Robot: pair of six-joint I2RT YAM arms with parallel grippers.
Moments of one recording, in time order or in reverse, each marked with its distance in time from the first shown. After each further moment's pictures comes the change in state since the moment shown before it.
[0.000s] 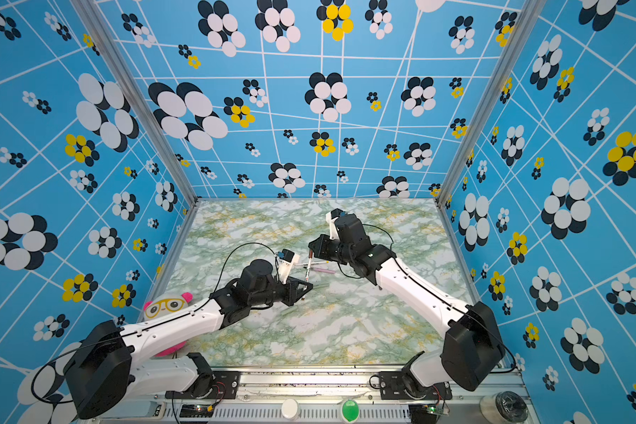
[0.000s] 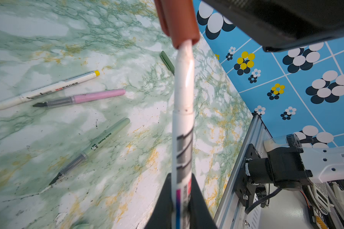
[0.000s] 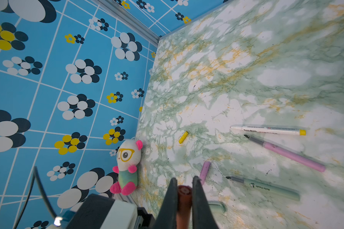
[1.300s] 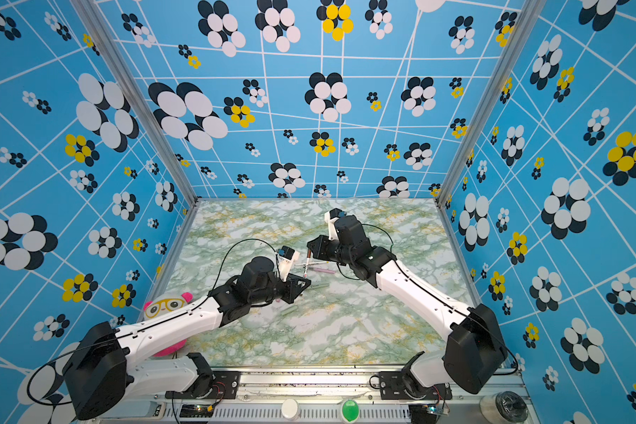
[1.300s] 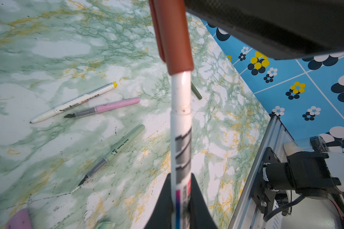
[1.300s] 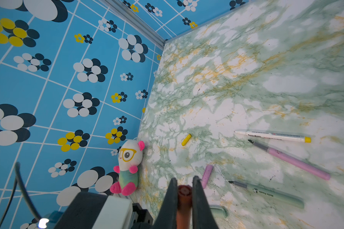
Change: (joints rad) left arm -0.006 -0.008 0.058 -0.091 -0.098 0.093; right arm 0.018 -0.017 -0.015 0.032 0.008 -0.019
